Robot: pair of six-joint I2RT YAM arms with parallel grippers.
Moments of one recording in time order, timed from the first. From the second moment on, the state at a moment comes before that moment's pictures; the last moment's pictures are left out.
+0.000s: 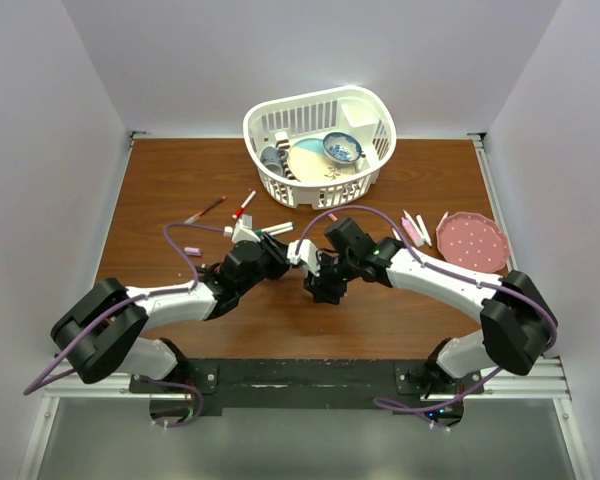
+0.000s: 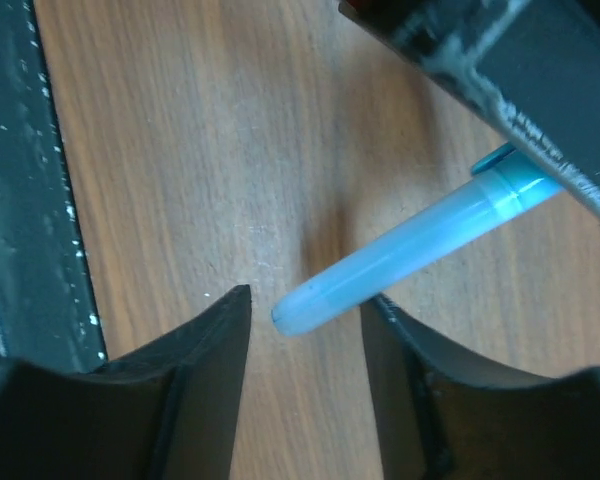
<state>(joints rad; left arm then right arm) -0.77 1.37 0.48 0.52 -0.13 -1.30 0.82 1.43 0.93 -0.46 -0.42 -0.46</state>
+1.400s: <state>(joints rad) -0.77 1.41 0.49 0.76 -0.04 -1.08 0.63 1.46 0.91 -0.23 -0.51 0.07</state>
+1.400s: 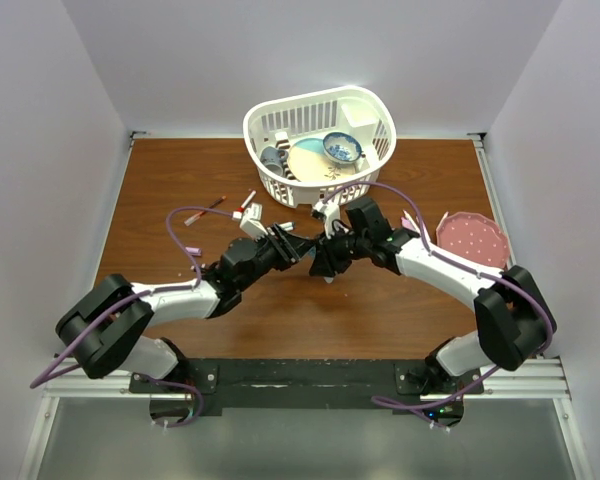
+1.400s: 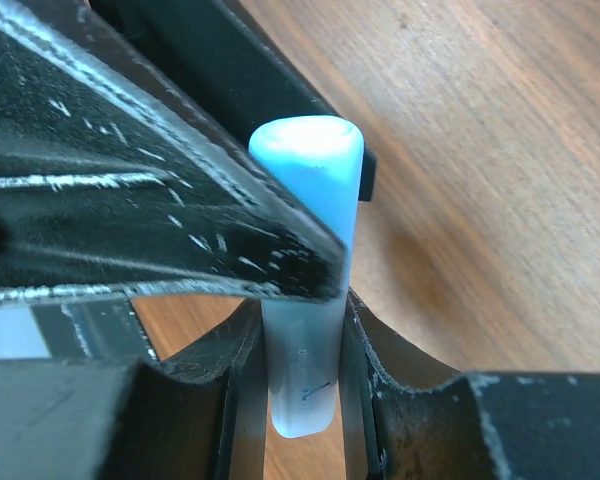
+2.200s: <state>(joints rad) -0.77 1.35 0.72 0.24 -0.19 -0.99 0.70 1.46 0.91 -0.16 -0.36 -0.02</state>
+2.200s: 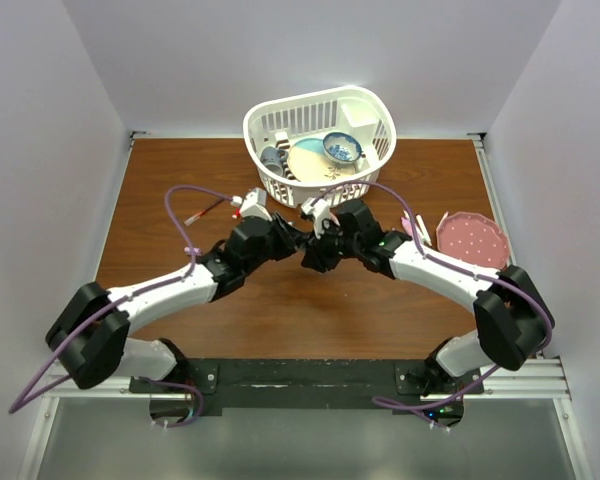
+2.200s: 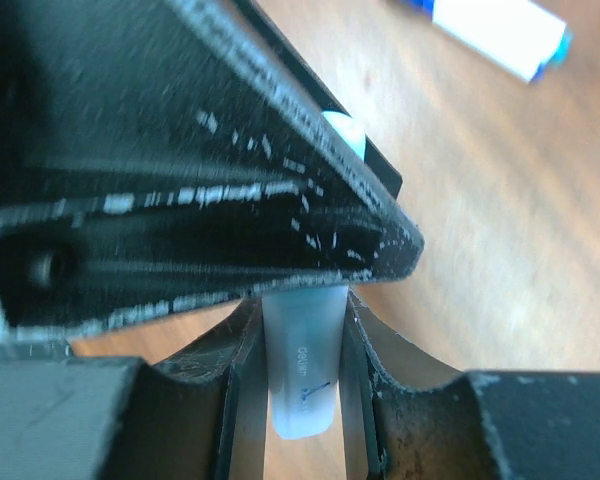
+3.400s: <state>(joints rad) -0.13 1.05 0.40 -0.19 -0.27 -0.94 0.53 1.42 0.98 -0.49 -0.45 -0.34</state>
